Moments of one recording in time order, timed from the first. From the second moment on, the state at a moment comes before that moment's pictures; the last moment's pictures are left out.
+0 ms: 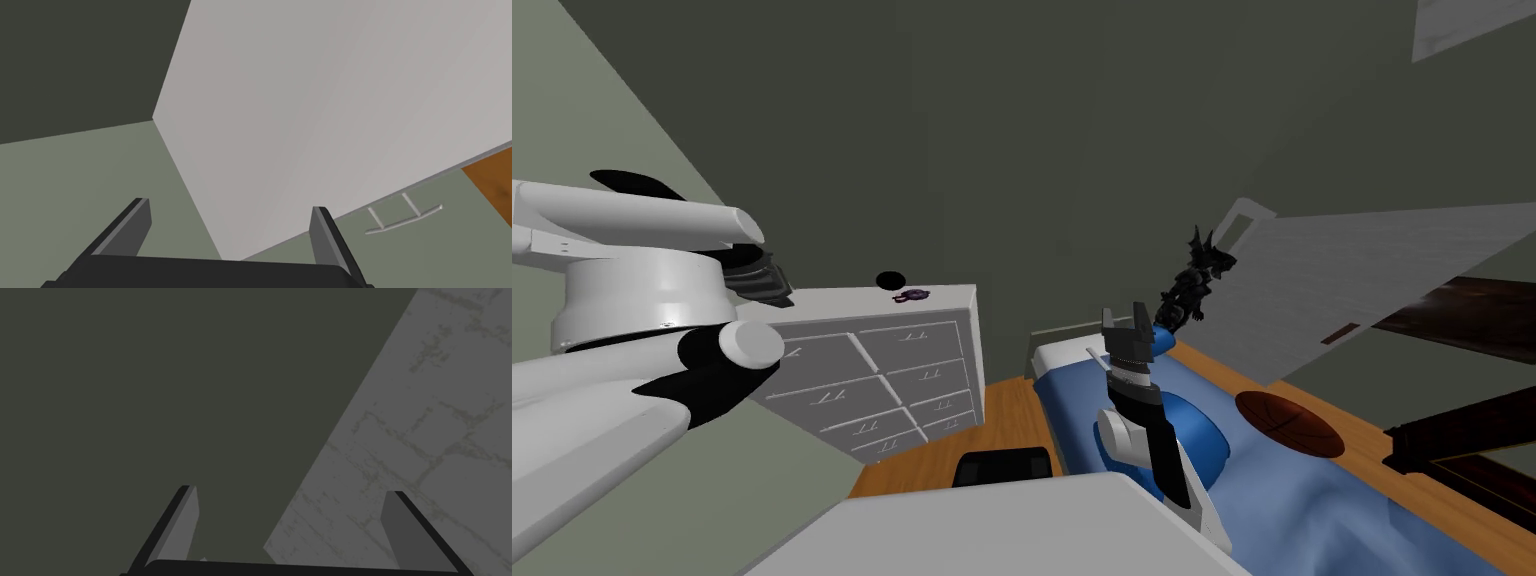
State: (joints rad) left arm -0.97 0.95 0.65 -1.03 -0.09 1.56 0.07; right arm 0.46 0.00 -0.07 -2.31 -0.01 -0.53 -0.08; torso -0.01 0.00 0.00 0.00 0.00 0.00
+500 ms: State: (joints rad) left arm -1.03 1.01 0.68 -0.92 -0.12 1.68 0.10; right arm 0.46 0.00 -0.07 -2.31 -0.01 -0.53 -0.08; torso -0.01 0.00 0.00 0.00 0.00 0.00
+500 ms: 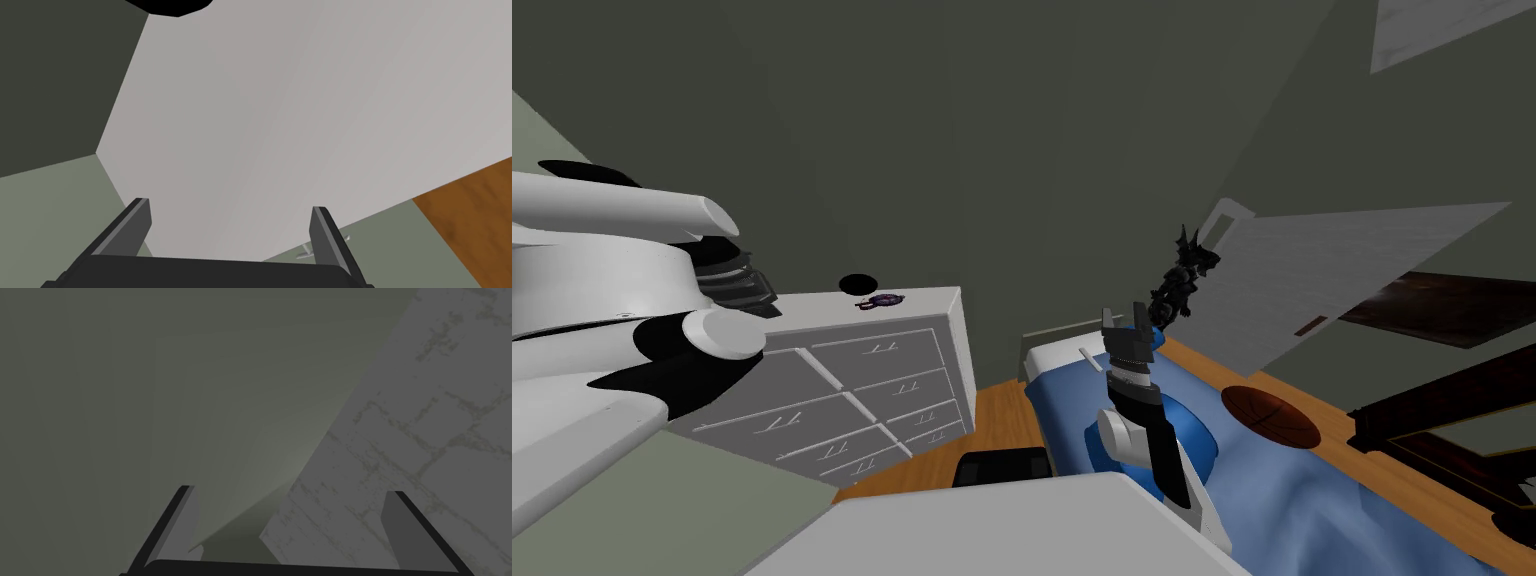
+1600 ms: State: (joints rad) left arm -1.09 1.09 0.70 -0.74 -0.15 1.92 0.13; right arm 0.46 0.00 -0.07 -2.31 -0.01 -0.53 -0.08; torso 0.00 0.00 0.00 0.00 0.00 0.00
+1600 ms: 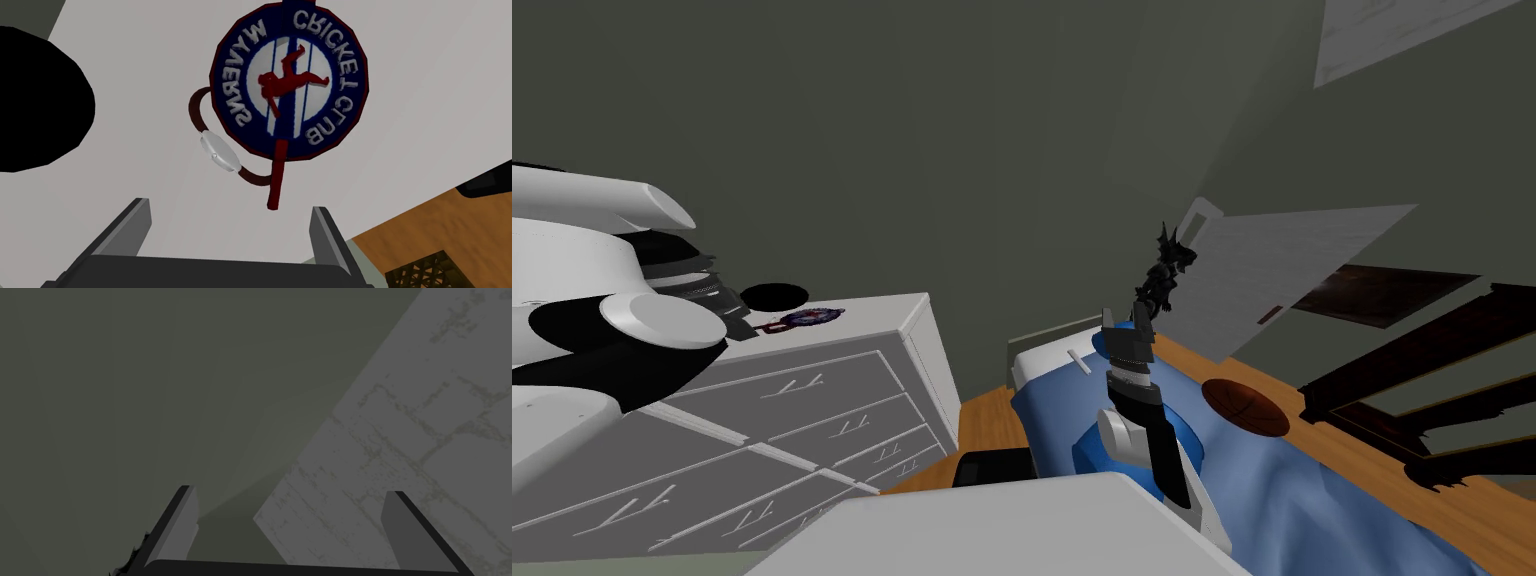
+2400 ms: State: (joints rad) left arm -1.09 1.08 0.70 -0.70 -0.17 1.94 0.21; right arm 0.46 0.00 -0.07 -2.31 -0.01 -0.53 -0.08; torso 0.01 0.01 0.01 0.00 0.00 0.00
